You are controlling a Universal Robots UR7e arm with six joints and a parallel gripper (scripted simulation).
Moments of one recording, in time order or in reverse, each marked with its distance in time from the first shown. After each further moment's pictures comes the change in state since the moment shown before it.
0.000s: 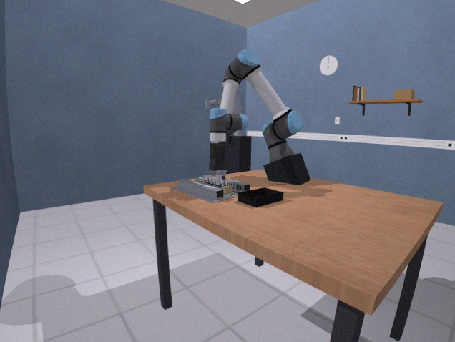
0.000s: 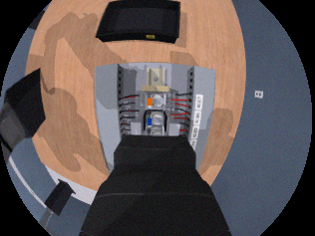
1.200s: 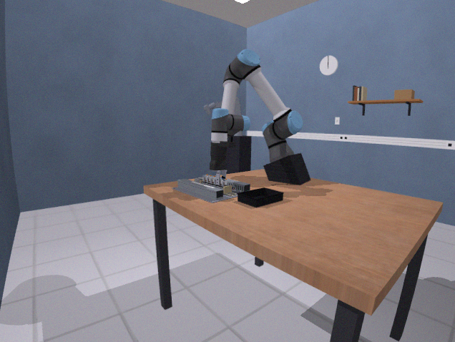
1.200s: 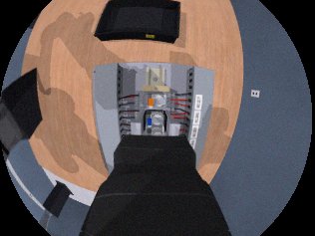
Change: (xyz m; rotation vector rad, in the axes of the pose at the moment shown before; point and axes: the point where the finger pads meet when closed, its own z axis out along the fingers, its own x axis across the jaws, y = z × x) arm -0.001 0.000 0.000 -0.005 0.040 -0.003
